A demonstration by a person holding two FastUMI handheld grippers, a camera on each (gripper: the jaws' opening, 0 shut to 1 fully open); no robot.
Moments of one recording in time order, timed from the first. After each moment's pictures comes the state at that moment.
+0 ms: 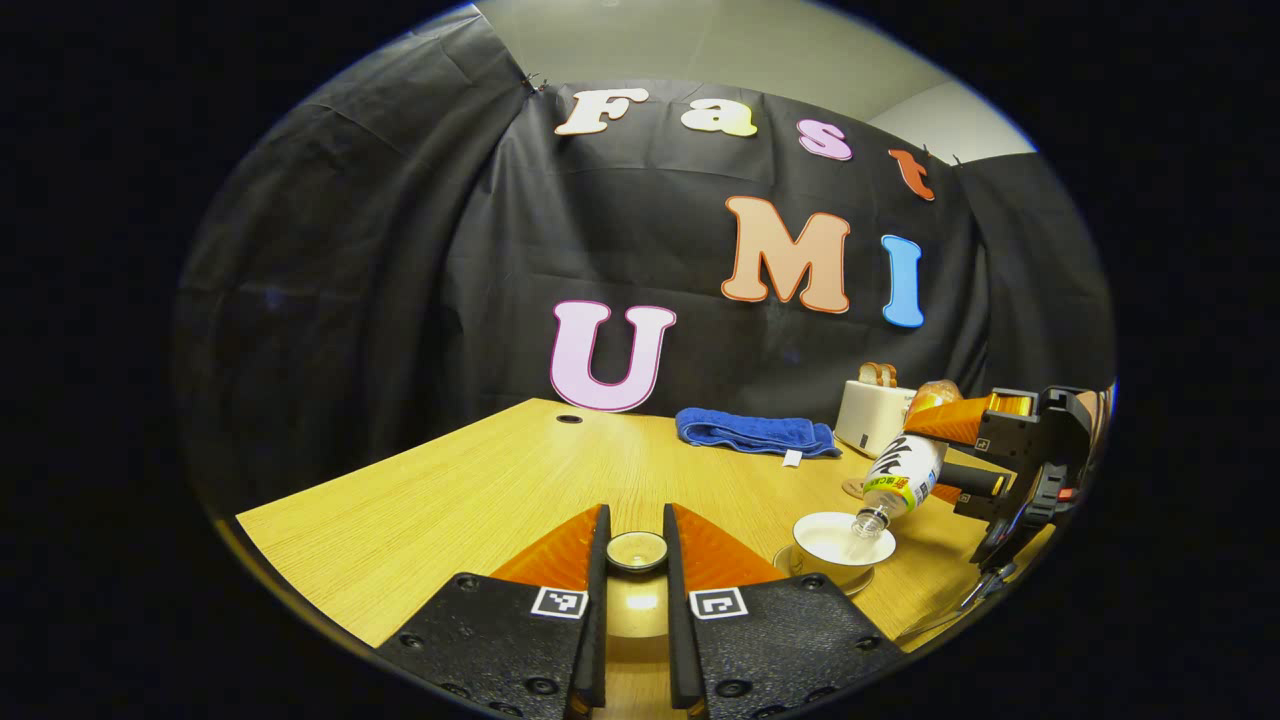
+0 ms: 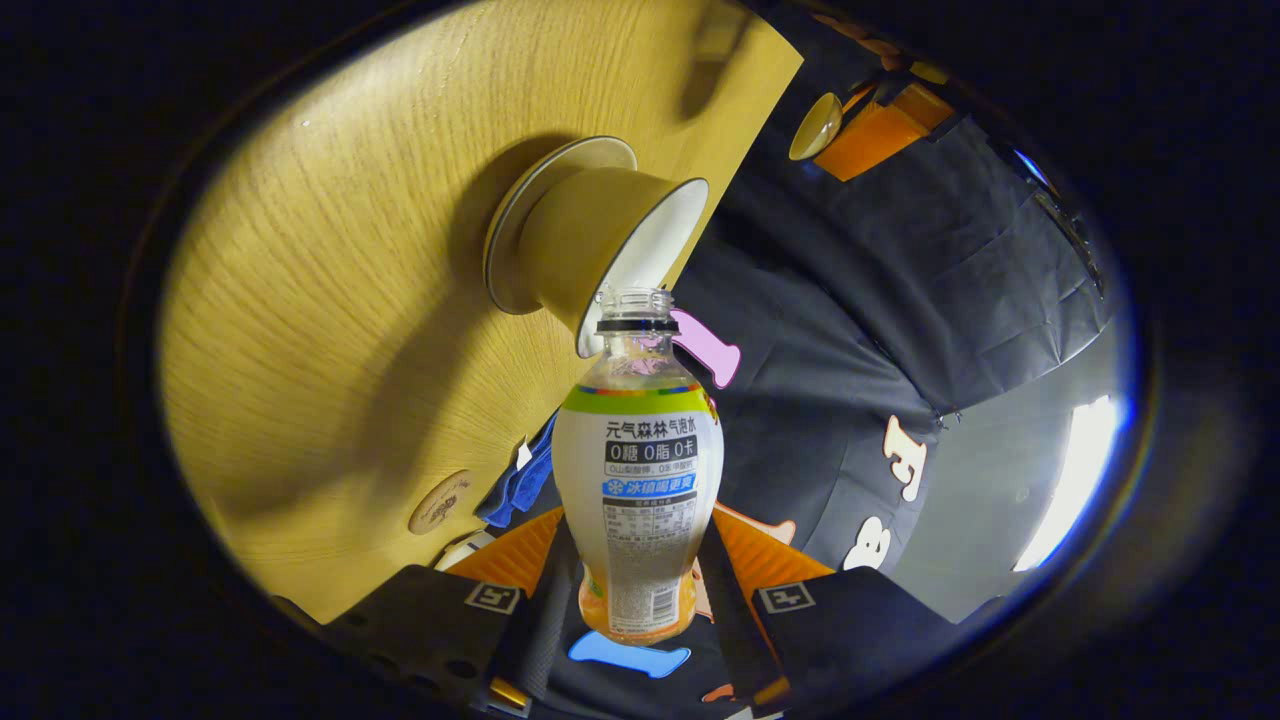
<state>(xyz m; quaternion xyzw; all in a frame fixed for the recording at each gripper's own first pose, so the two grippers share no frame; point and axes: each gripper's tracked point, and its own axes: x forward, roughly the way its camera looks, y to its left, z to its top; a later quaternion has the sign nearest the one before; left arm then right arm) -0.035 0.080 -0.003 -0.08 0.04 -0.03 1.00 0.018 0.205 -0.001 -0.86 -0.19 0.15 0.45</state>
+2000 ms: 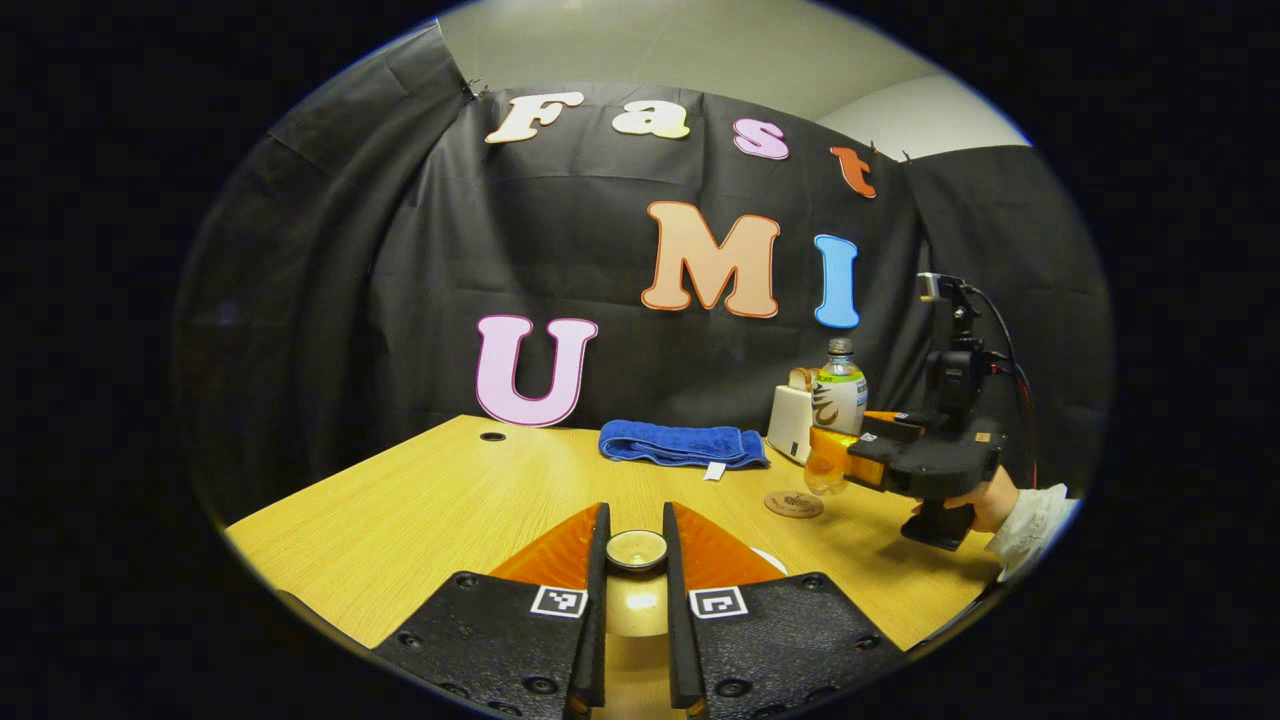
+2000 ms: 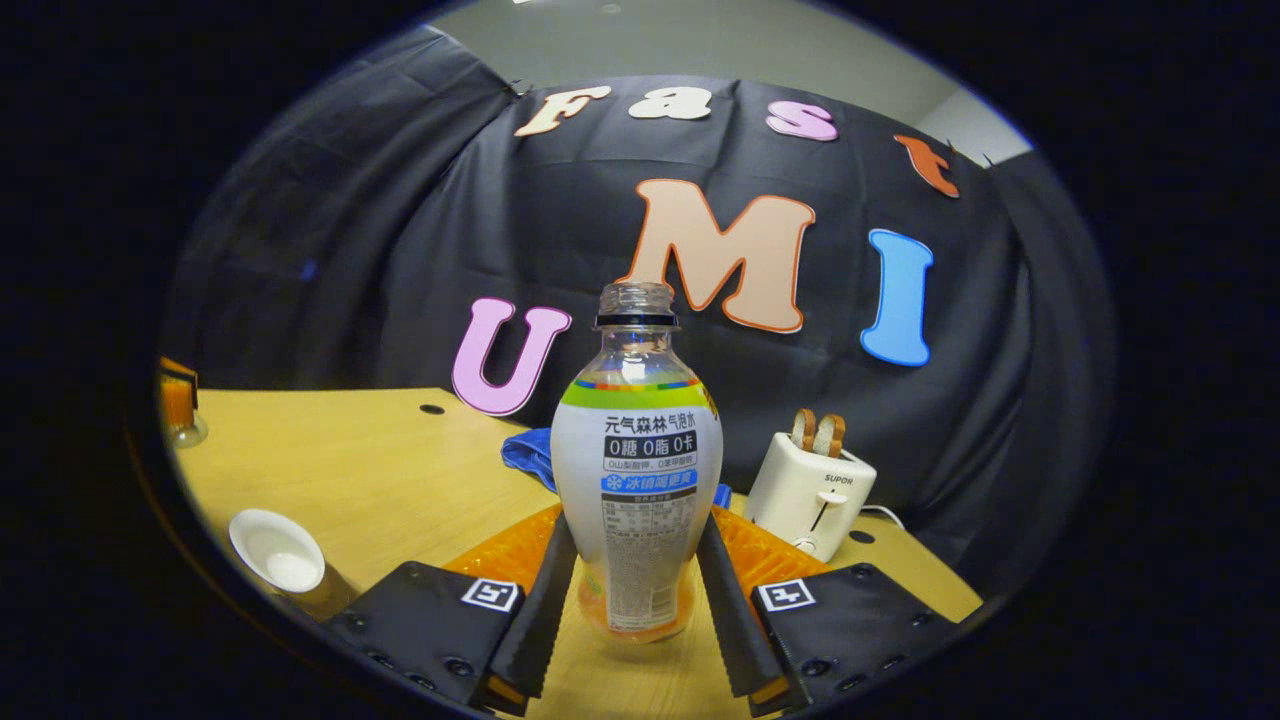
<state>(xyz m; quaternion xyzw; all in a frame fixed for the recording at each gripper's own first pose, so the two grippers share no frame) -0.027 -0.005 0.035 -0.06 0.03 -0.11 0.99 0.138 0.111 0.032 -0.10 0.01 0.09 0.99</state>
